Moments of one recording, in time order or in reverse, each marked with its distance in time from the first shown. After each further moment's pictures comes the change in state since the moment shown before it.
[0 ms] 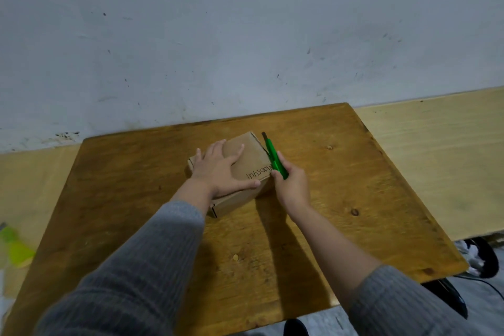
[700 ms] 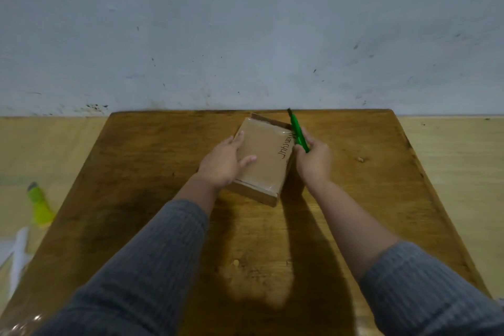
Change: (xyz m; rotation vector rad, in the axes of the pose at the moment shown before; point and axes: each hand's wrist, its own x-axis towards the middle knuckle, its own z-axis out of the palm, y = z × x) left_hand 0.009 -0.002 -0.007 -0.398 0.062 -0.274; right_hand 0.084 -0.015 0.008 -0.088 -0.028 -0.032
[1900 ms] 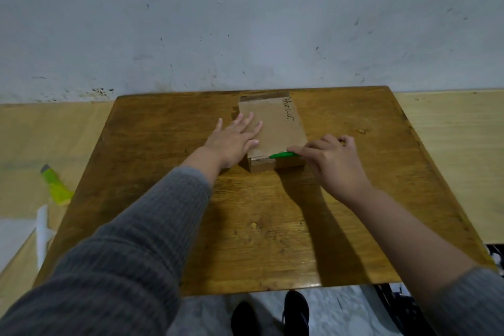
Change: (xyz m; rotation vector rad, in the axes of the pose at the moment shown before) left_hand -0.015 -0.032 -0.002 0.430 -0.131 0.361; right_hand -0.088 0.018 -0.055 -0.842 -0.137 -0.830
